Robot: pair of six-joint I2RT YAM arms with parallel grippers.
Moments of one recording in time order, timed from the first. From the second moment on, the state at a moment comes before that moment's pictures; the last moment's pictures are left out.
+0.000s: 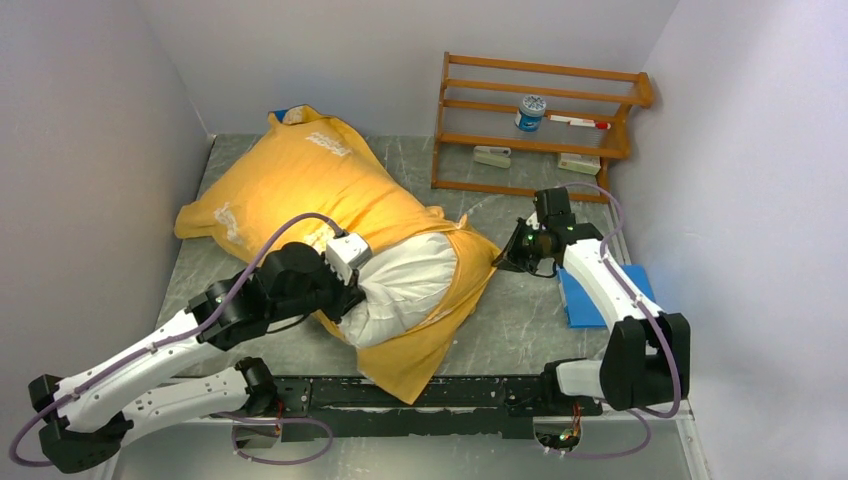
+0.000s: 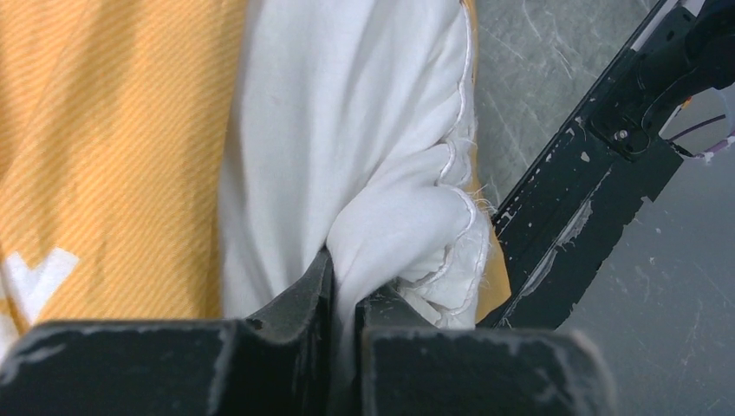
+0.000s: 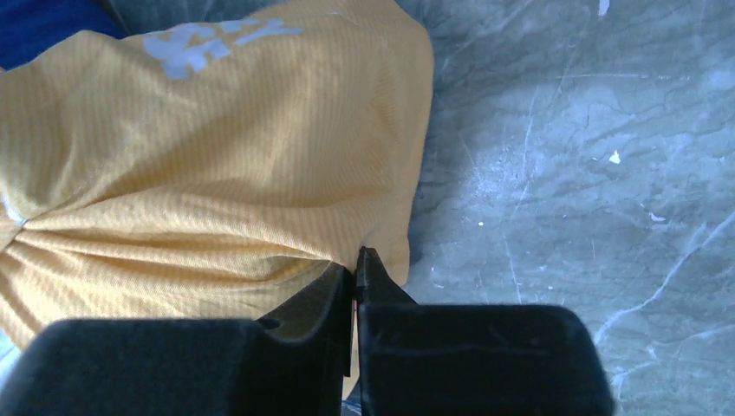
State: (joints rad) left arm -0.97 0.79 0.90 -0.64 -0.03 -0.18; right arm 0.15 1.31 0.90 -0.64 -0.28 0.61
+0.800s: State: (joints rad) left arm -1.10 1.41 1.32 -0.60 -0.02 -0.07; right arm 0.20 1.14 0.90 -0.58 -0.49 0.55
